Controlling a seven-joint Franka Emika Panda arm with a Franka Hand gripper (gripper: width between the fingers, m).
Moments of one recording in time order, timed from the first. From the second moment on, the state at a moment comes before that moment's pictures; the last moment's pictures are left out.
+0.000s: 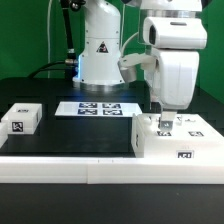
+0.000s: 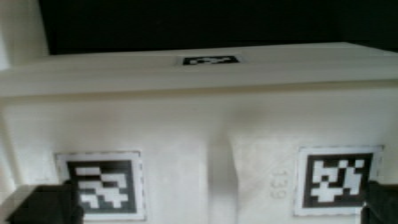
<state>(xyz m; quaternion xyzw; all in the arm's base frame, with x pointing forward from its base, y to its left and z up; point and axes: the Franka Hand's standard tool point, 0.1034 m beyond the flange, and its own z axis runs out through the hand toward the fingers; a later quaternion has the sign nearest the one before) 0.573 0.060 0.065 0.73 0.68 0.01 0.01</state>
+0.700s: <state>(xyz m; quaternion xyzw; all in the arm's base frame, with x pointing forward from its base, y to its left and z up) 0.533 0.068 0.080 0.84 0.55 0.04 0.02</state>
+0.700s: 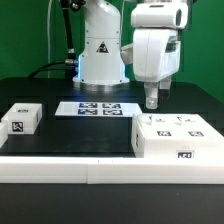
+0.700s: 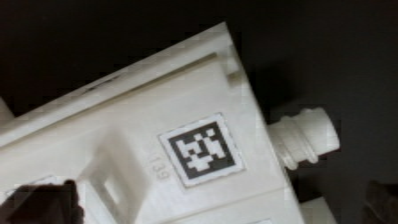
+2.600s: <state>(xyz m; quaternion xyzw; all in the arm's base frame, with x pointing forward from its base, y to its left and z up) 0.492 0.081 0.041 1.00 0.01 0.06 -0.02</state>
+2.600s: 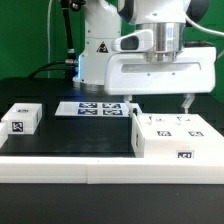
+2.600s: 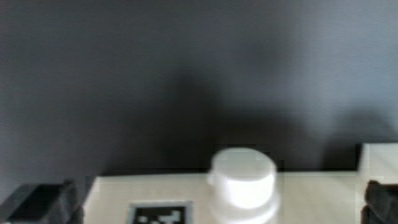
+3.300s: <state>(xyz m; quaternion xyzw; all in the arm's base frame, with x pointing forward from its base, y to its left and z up) 0.487 0.085 0.017 1.00 0.01 0.05 -0.02</state>
